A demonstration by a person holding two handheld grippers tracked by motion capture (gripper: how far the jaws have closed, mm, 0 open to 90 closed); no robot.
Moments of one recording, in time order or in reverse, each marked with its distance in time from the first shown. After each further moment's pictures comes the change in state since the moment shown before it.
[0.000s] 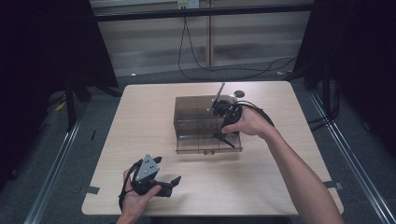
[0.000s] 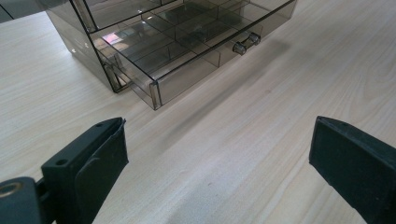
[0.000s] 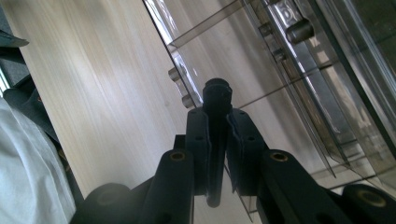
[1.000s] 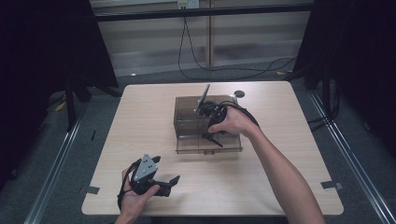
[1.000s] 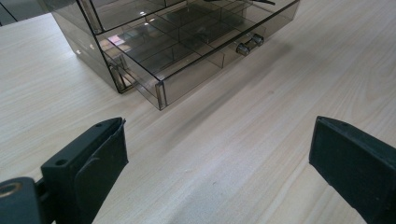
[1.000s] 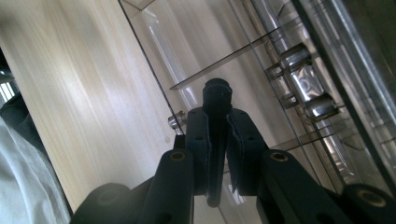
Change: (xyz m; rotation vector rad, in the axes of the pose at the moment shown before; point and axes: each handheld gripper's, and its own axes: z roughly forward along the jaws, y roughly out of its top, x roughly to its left) left arm 0.003 0.000 -0.002 -0.003 0.004 -0.004; right arm -0.001 0.036 0.027 0.023 0.013 -0.003
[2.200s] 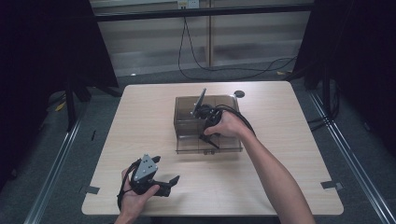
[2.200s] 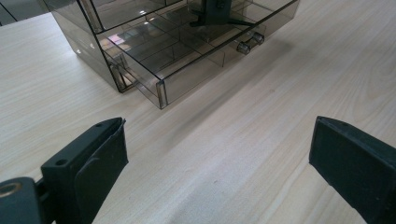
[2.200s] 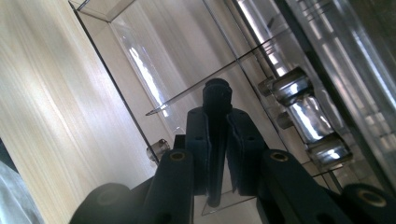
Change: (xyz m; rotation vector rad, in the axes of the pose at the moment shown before) left arm 0.001 0.000 0.000 0.003 0.000 0.005; right arm -0.008 0.010 0.026 0.006 -0.024 0.045
